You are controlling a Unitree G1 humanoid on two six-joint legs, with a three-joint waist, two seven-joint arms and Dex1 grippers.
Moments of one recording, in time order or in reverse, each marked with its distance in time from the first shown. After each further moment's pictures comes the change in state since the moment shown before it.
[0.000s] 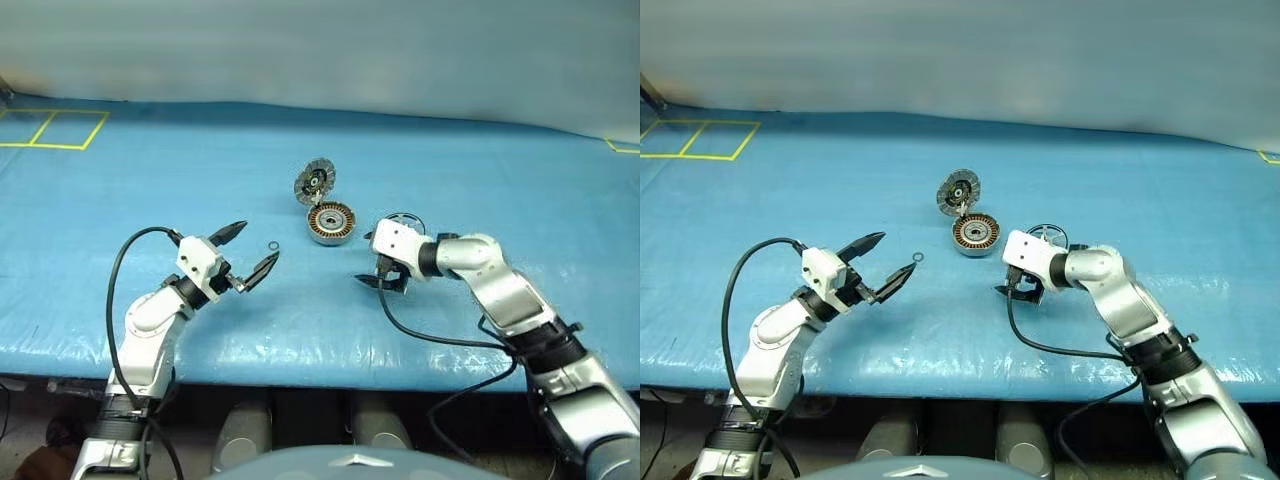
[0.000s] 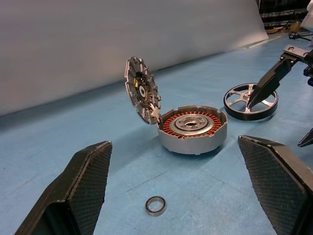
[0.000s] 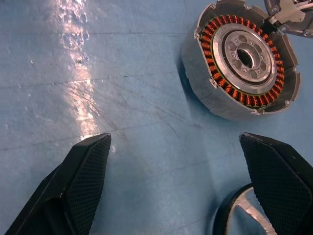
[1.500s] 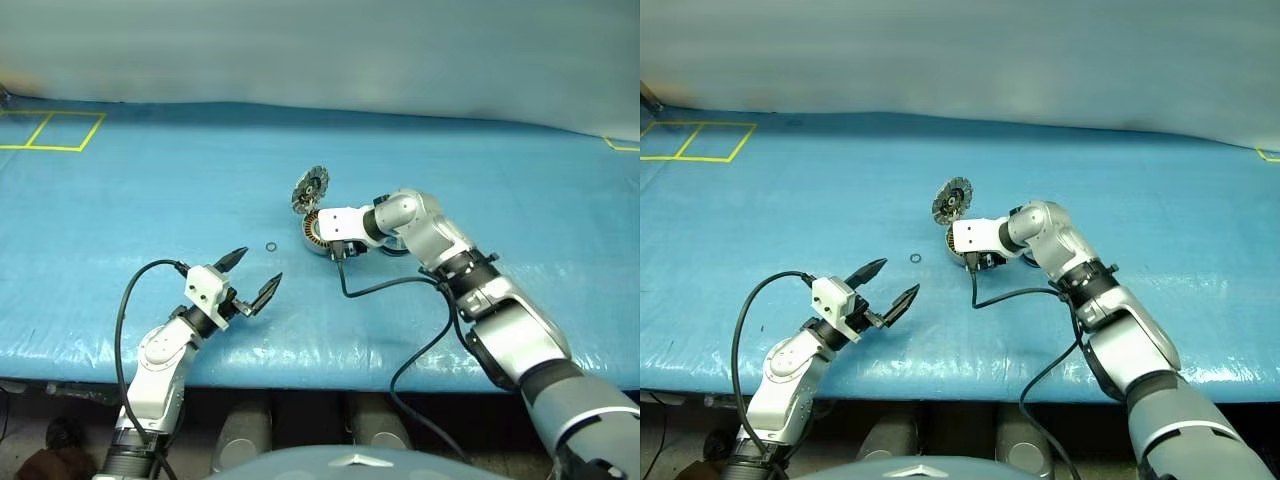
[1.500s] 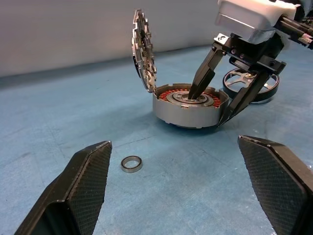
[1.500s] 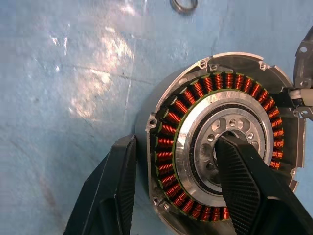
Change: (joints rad) left arm 0.139 -0.048 -0.030 -0.023 0.034 -0.039 0.087; right arm -0.212 0.315 -0.005 0.409 -0.165 -0.194 0.156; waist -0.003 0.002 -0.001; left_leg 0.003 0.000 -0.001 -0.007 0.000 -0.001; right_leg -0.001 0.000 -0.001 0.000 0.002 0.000
